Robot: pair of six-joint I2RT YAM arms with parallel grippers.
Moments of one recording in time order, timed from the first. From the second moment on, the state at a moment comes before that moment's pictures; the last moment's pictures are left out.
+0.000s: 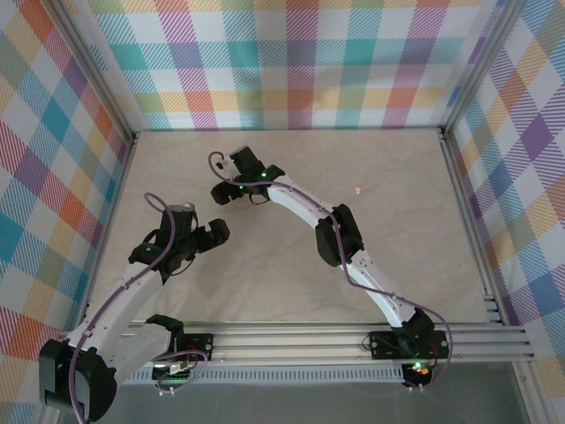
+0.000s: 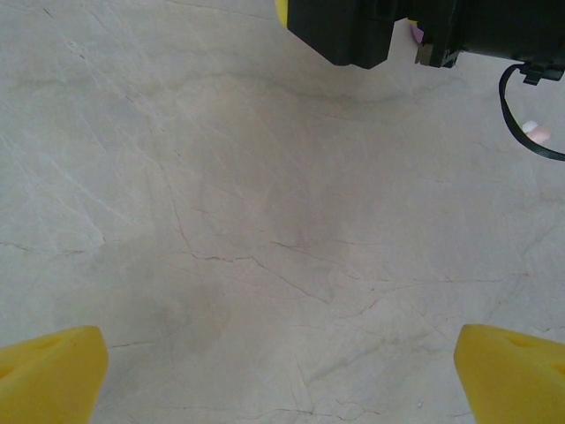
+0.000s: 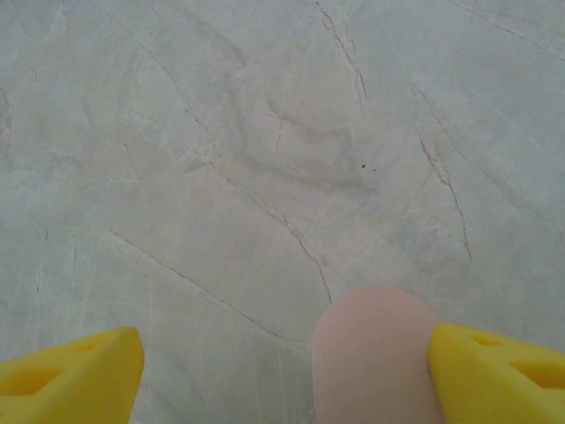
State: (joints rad) left arm -0.27 0.94 0.64 -0.53 0.01 -0.63; right arm 0.78 2.78 2.63 -0.60 -0.24 0.10
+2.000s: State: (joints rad) left arm -0.27 0.86 0.65 -0.55 0.06 -0.50; right arm 0.81 2.68 2.61 -0.99 0.16 0.58
